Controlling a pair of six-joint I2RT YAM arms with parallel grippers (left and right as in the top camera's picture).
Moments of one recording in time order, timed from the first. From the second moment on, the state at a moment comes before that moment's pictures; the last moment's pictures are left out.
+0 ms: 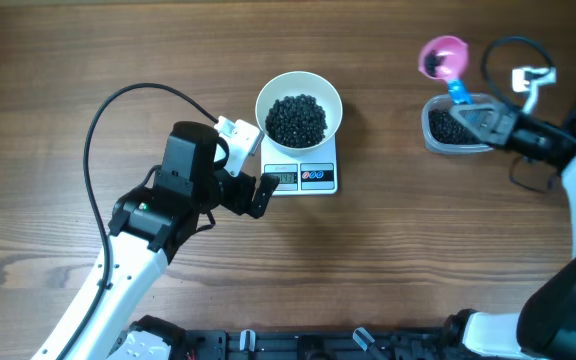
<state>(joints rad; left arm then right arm) -0.38 1.15 0.89 -0.59 0.23 0.05 -0.40 1.57 1.11 -0.61 -1.20 -0.01</state>
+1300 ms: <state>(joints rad) -0.38 1.15 0.89 -0.59 0.23 0.05 0.38 1.57 1.11 -0.41 -0.25 -0.35</state>
